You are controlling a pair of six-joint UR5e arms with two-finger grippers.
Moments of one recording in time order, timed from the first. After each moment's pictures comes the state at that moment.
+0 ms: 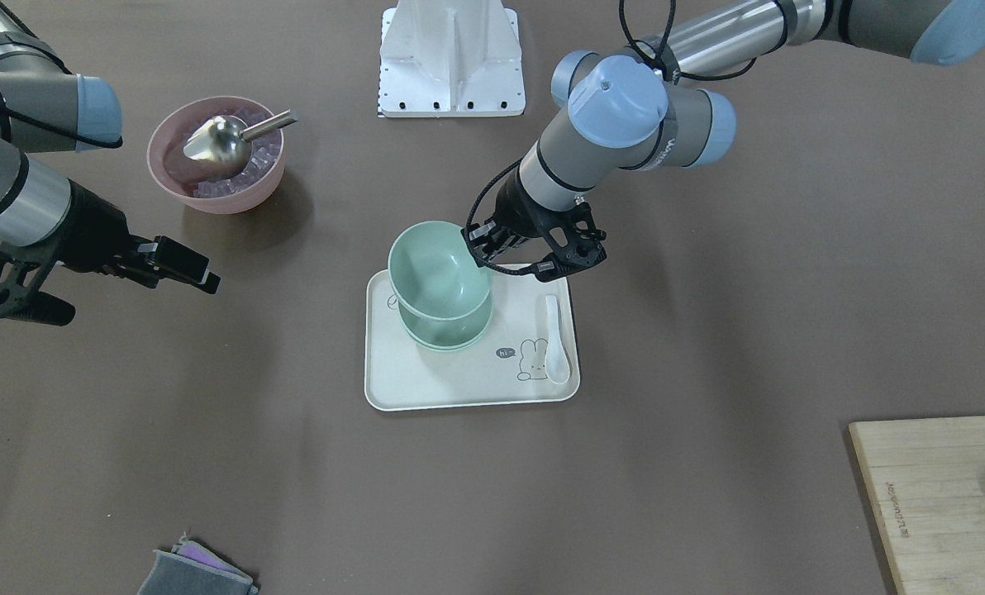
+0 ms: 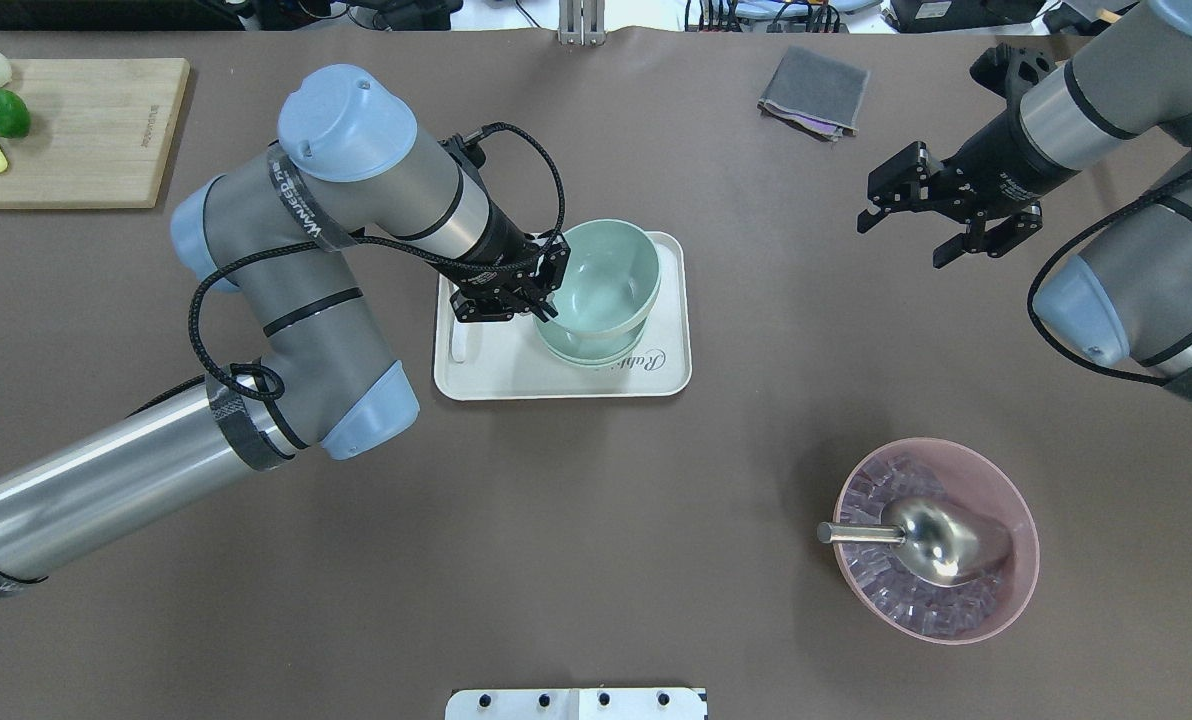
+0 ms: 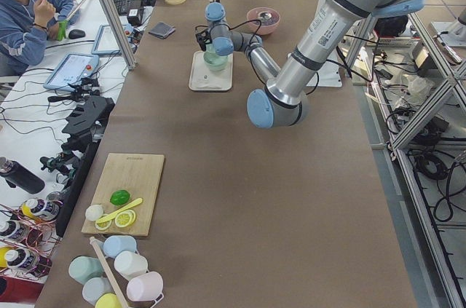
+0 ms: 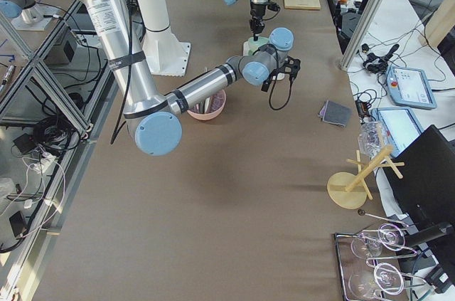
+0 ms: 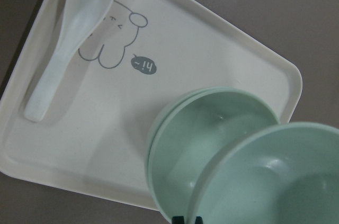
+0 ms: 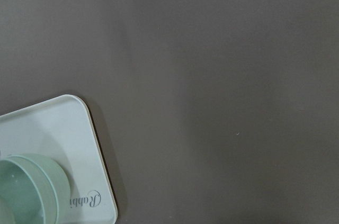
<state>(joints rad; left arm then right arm) -0.67 -2.32 -1.50 -1.99 -2.17 -1.71 1.02 -1.23 1.73 -1.27 2.45 1.19</state>
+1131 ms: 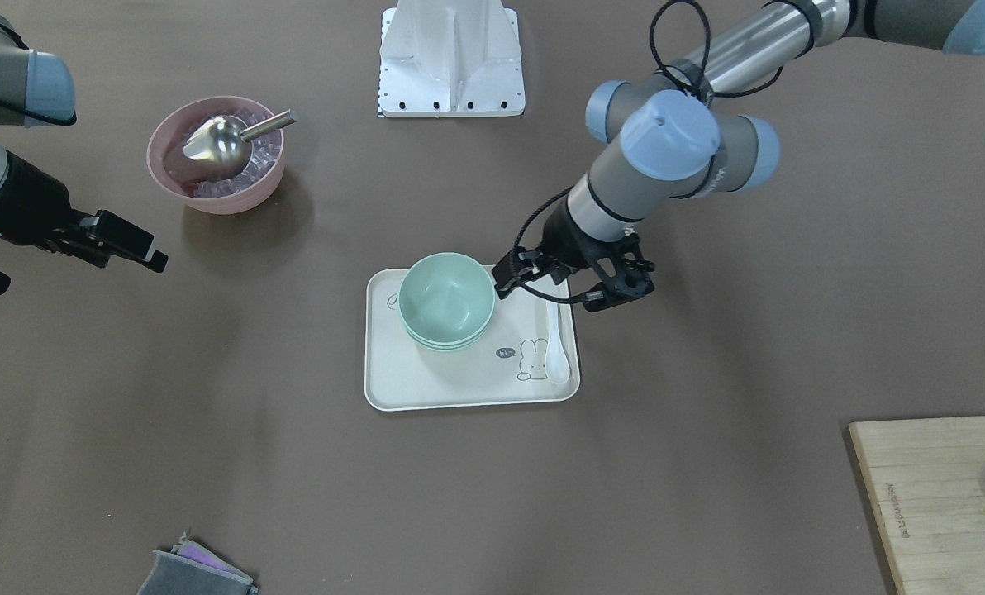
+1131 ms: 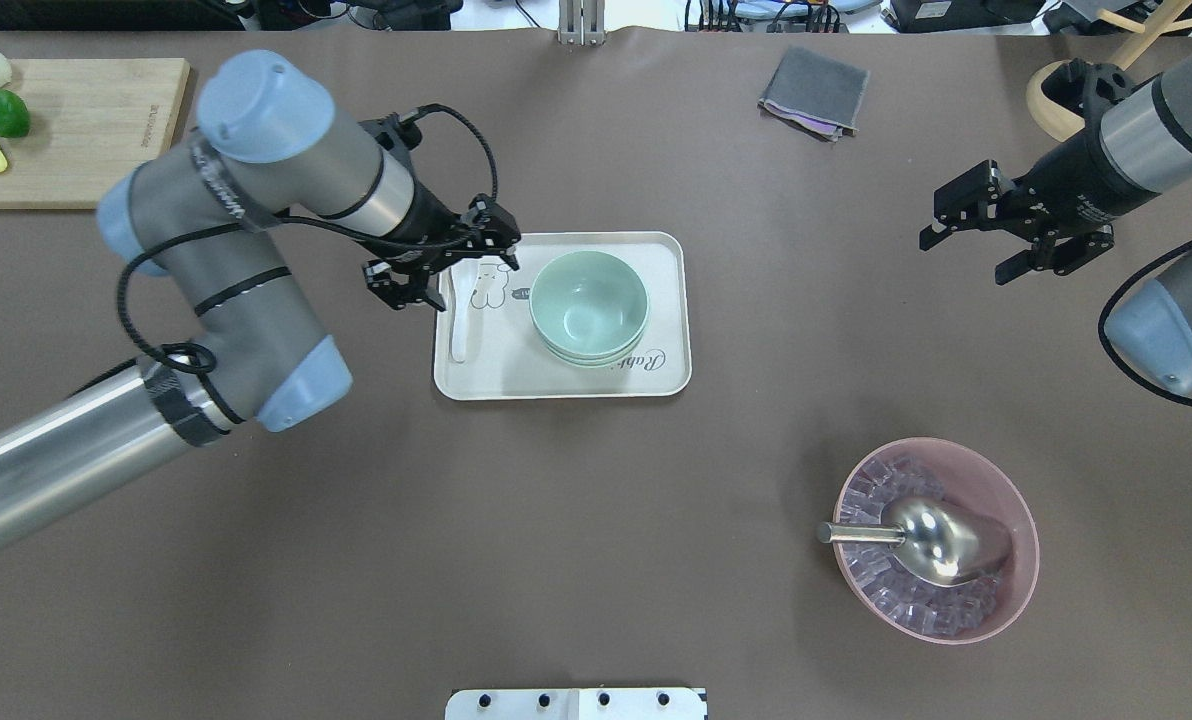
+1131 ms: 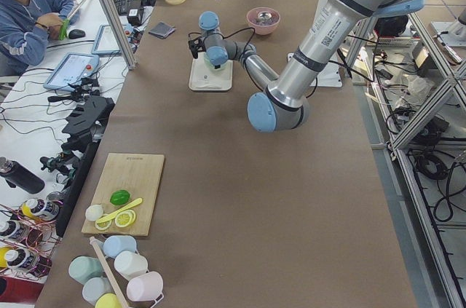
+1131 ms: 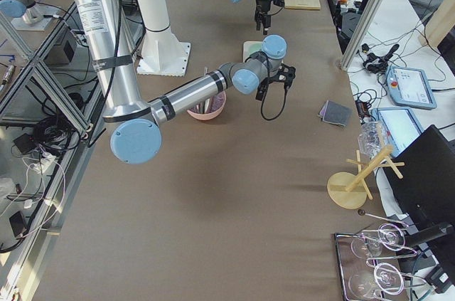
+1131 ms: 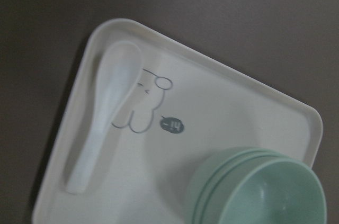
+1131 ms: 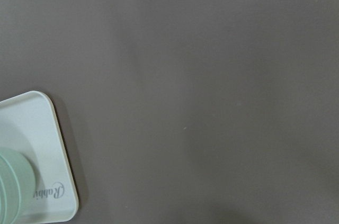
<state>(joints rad) -0.78 -2.16 -1.56 -2.03 -2.23 -1.50 1.08 -1.37 1.80 -1.27 2.47 1.09</state>
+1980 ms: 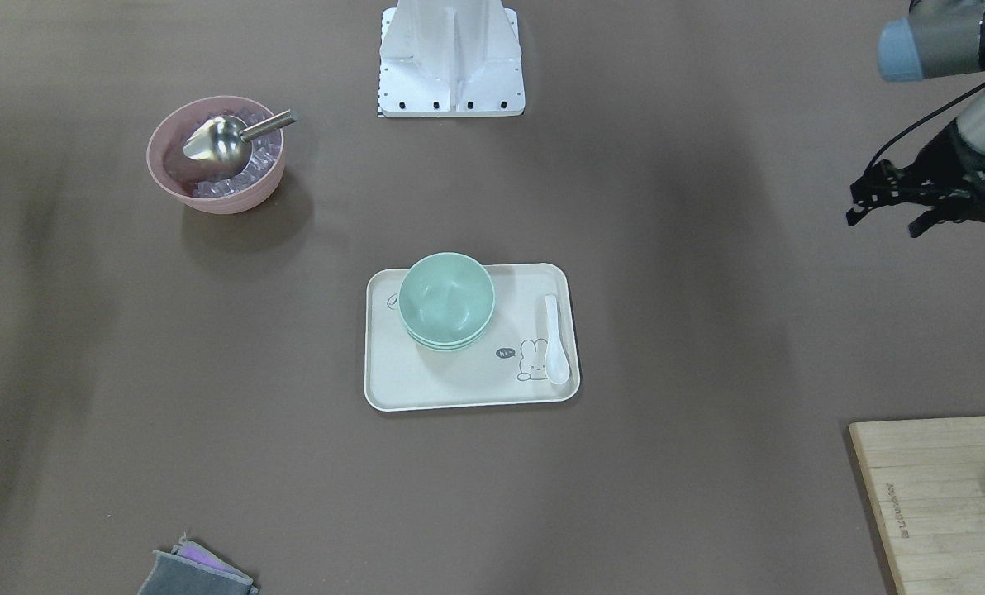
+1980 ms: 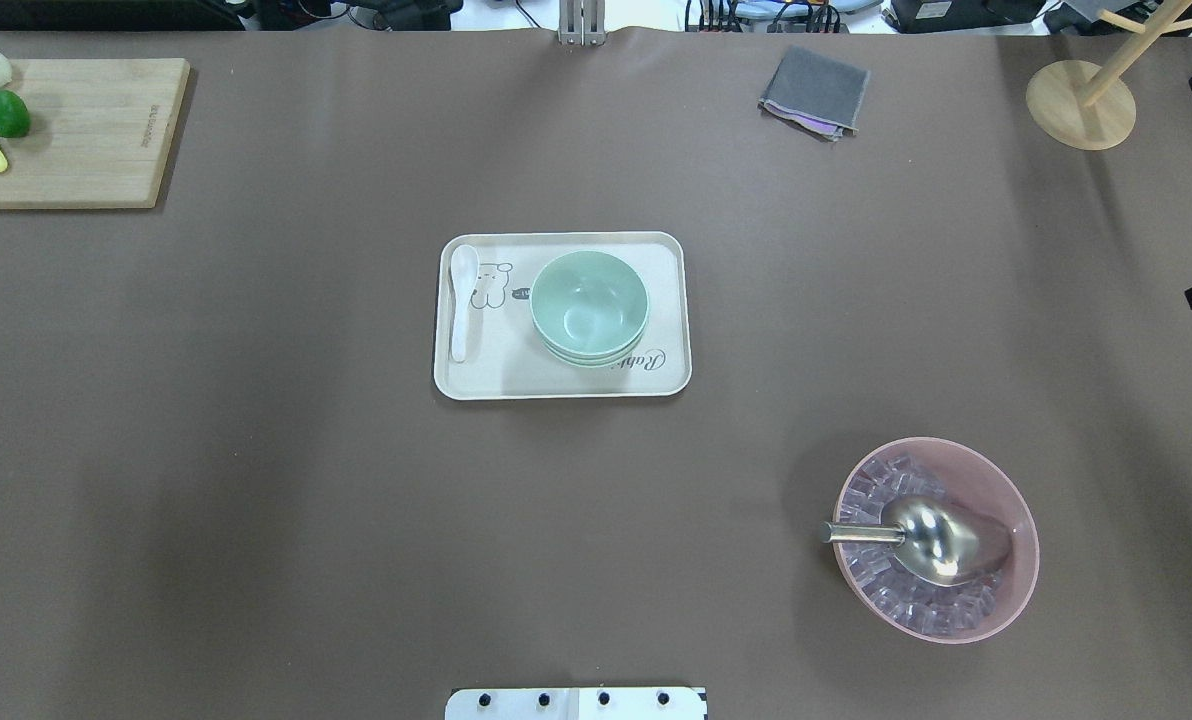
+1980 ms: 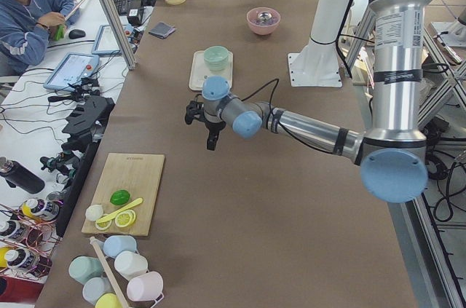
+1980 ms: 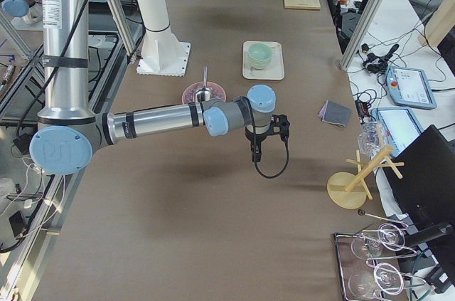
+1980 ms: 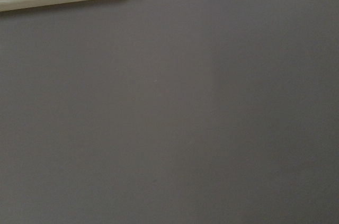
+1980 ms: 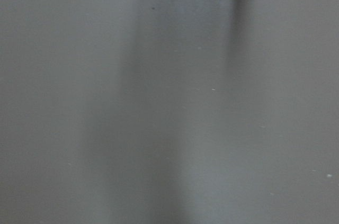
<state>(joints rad) -1.25 -1.35 -1.86 -1.95 -2.29 -0.27 1.34 -1.63 1.79 -1.47 2.34 0.23</state>
